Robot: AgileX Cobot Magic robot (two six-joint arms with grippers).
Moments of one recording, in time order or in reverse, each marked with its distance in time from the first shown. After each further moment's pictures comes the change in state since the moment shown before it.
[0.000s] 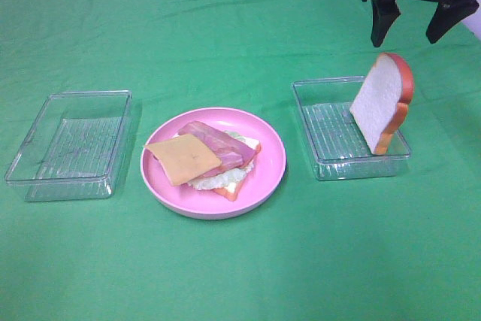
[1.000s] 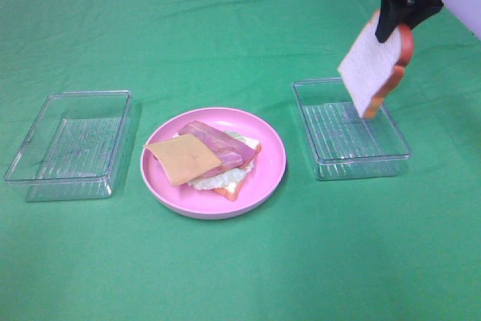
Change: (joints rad) left arm 0.000 0.000 0.000 0.000 0.000 0.000; right arm 0.000 -0.029 0.000 0.139 0.005 -0.080
